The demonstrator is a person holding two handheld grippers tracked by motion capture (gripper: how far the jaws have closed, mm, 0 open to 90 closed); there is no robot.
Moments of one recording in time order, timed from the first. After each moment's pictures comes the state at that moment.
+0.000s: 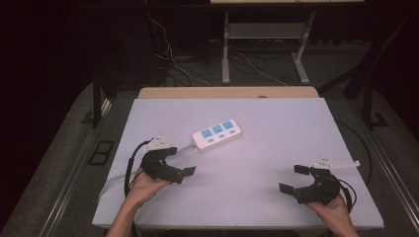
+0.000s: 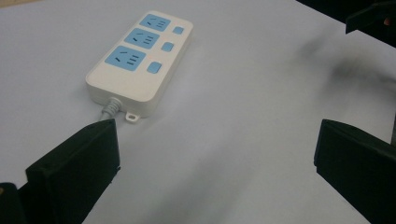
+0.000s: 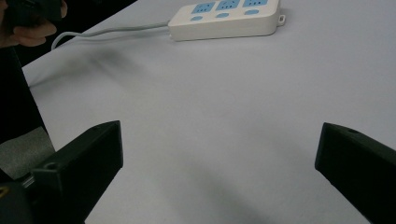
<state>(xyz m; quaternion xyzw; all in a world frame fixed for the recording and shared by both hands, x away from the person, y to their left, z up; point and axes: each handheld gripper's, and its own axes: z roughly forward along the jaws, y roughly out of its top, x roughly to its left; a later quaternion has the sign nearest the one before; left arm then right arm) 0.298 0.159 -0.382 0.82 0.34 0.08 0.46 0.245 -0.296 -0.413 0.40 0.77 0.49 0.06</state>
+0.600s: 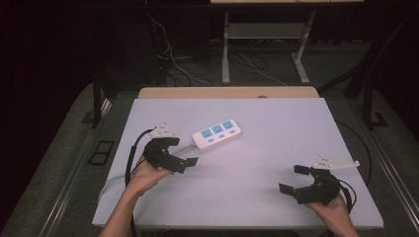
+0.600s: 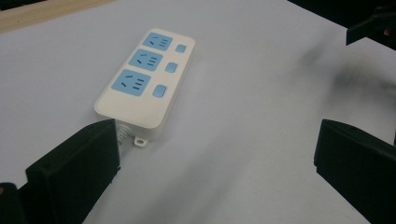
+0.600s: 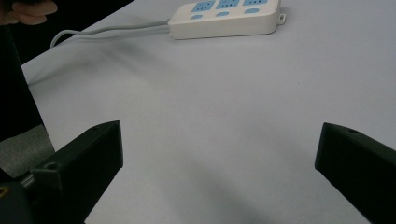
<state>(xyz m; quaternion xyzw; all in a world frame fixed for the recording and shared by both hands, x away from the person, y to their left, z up) 0.319 0.151 -0.360 0.82 0.33 0.08 0.45 0.245 -0.295 -0.414 0.40 0.77 0.49 0.06</state>
